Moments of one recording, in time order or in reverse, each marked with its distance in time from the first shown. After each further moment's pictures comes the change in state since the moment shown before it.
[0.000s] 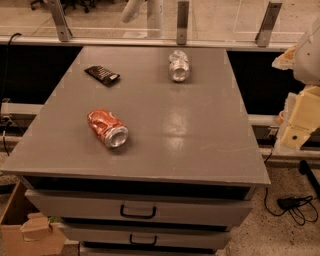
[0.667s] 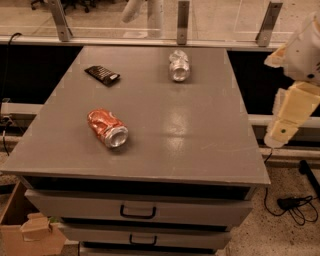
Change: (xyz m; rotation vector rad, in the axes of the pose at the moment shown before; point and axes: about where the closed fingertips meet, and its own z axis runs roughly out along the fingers) arm -0.009 -0.012 0.009 0.001 -0.025 0.002
